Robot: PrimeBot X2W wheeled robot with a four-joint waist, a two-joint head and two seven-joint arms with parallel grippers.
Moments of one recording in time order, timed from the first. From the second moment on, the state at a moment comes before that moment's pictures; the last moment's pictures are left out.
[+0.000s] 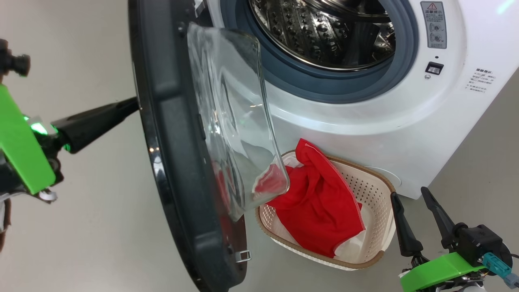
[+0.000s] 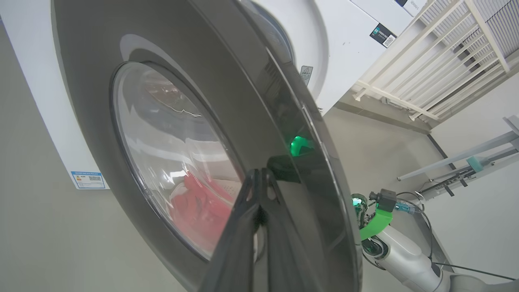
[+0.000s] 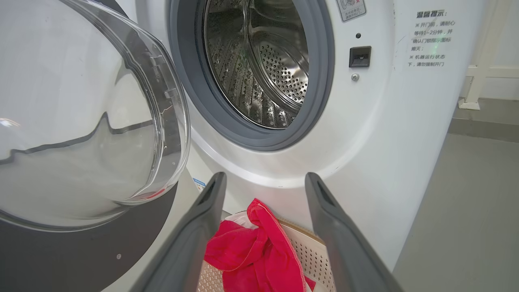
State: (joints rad) left arm -0.72 0.57 -0.17 -0.01 -1.45 -0.12 0.84; right arm -0.01 -0.06 -0.01 0.20 0.25 0.12 -0.26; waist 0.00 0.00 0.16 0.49
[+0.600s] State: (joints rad) left arm -0.55 0.61 -0.32 0.10 -1.35 -0.12 0.54; right arm -0.01 -0.06 0.01 0.20 0.25 0.12 -0.26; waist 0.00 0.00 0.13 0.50
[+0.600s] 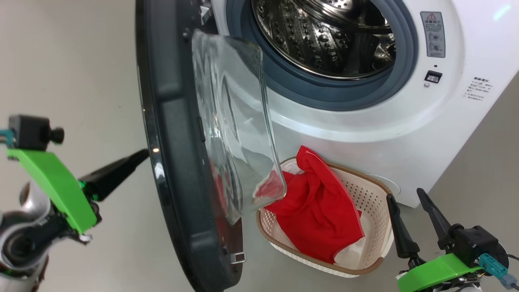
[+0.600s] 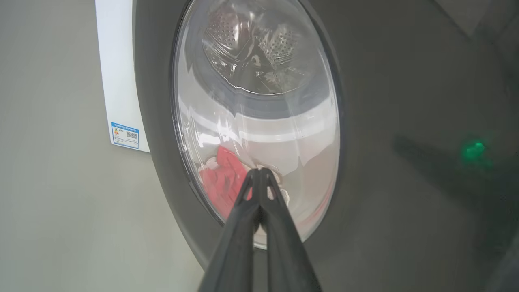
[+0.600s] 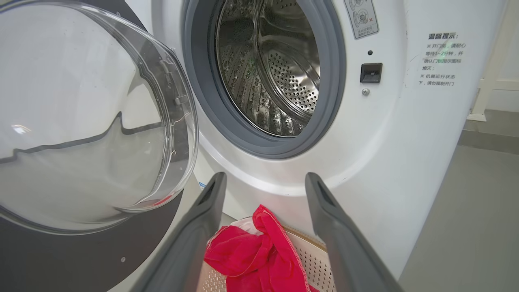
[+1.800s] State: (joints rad) left arm -0.30 0.53 -0.40 0.34 -1.45 -0.12 0.00; right arm 0.02 -0.05 0.00 0.20 0.26 0.12 -0.26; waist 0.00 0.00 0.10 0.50
